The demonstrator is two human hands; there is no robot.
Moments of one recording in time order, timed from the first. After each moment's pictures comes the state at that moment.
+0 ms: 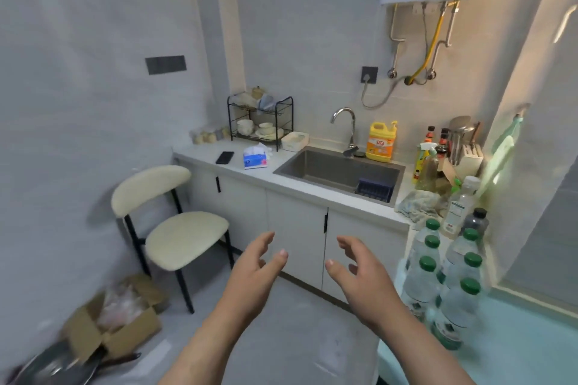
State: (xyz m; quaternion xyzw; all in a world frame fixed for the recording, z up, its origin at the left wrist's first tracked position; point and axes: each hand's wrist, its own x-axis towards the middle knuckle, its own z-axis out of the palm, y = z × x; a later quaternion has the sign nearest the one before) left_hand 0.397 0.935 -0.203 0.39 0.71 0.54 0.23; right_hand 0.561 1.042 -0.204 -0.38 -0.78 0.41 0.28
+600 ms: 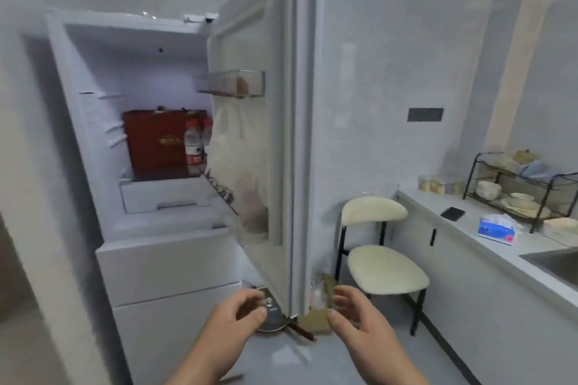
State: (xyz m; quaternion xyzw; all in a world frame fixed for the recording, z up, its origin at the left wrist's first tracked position) left_hand 0.380 0.521 -0.196 0.04 0.78 0.62 0.02; right_hand 0.417 0.756 -0.185 -0.02 -0.84 0.54 0.04
